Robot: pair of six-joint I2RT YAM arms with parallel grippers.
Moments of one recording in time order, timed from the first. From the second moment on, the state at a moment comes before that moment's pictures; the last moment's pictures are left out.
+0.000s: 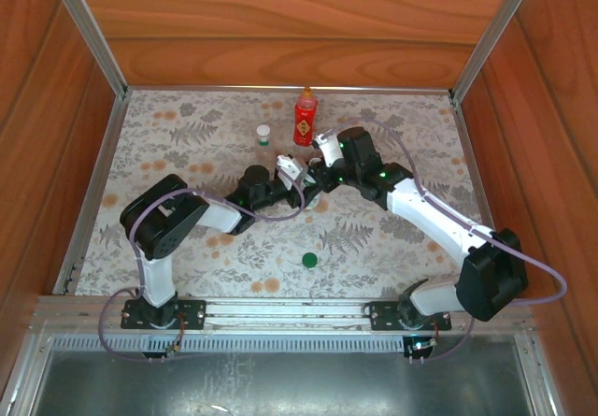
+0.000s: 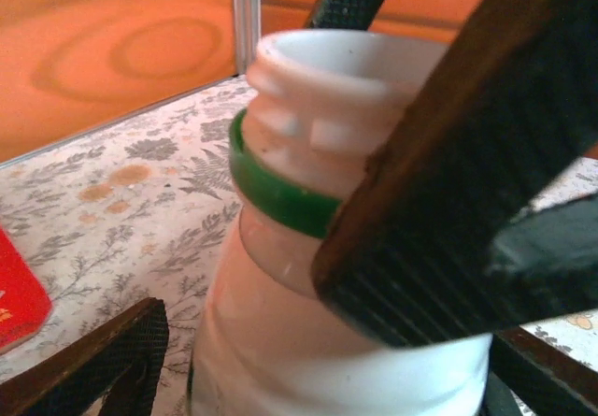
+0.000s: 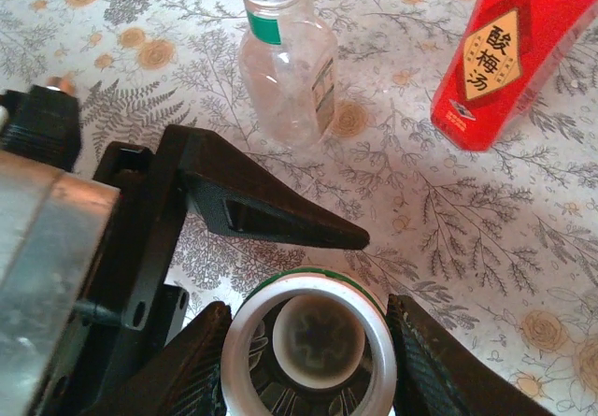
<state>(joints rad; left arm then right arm) -0.76 1.89 0.74 1.02 0.32 -0.02 0.64 1.37 1.04 -0.37 -0.15 -0.04</state>
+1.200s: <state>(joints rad) -0.75 1.91 0.70 1.18 0.38 -0.06 0.64 1.38 1.06 -0.40 -0.15 -0.05</state>
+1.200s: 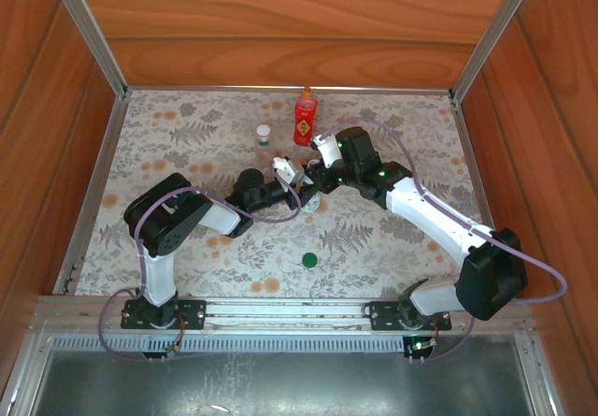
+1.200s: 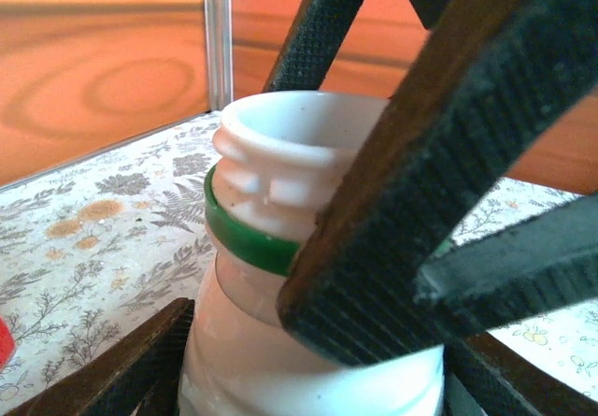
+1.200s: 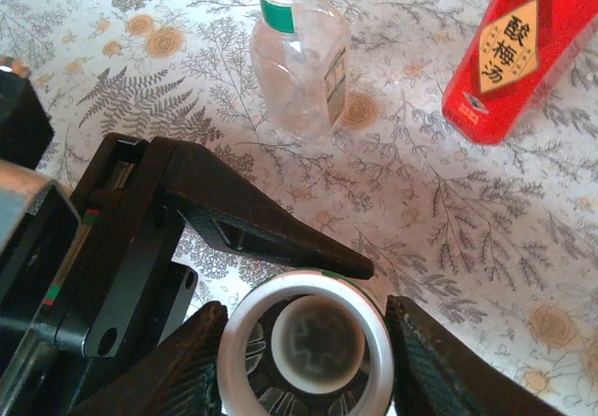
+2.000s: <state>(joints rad) -0.70 1.92 0.63 1.32 0.42 -0.02 0.72 0.86 0.64 -0.34 -0.20 -0.02</state>
